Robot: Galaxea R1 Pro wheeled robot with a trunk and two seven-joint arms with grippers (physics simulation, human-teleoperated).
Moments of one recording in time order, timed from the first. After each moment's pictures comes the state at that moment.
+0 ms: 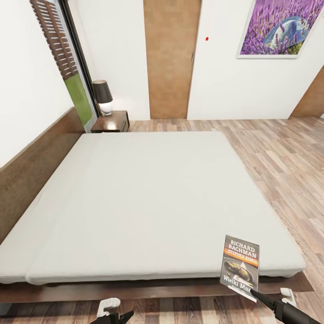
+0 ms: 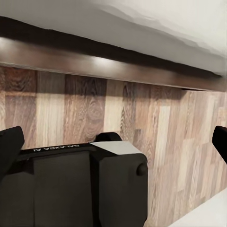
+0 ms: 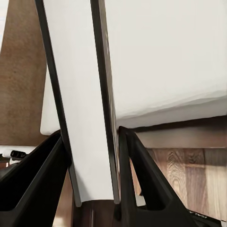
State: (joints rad) left arm -0.33 0.09 -0.12 -0.36 0.42 0.08 -0.63; right arm -0.43 -0.47 -0.21 -0.13 -0.39 0.02 1.41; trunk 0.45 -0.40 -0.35
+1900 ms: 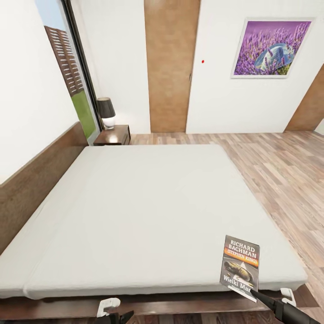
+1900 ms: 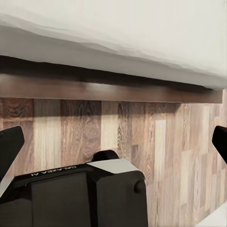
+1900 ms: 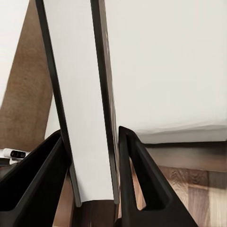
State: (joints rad) left arm -0.33 0.09 -0.12 -0.36 0.42 0.08 -0.63; right arm -0.43 -0.47 -0.21 -0.13 -0.39 0.02 1.41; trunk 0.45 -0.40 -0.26
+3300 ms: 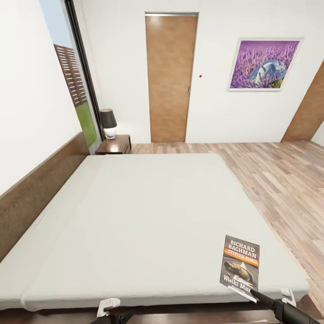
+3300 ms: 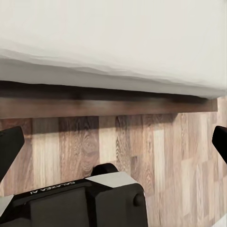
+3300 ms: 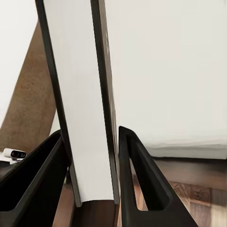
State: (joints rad) left arm -0.33 0.09 -0.12 -0.36 0.41 0.08 -0.63; right arm -0.43 -0.47 -0.21 -0.13 -0.39 0.02 1.41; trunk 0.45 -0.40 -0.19
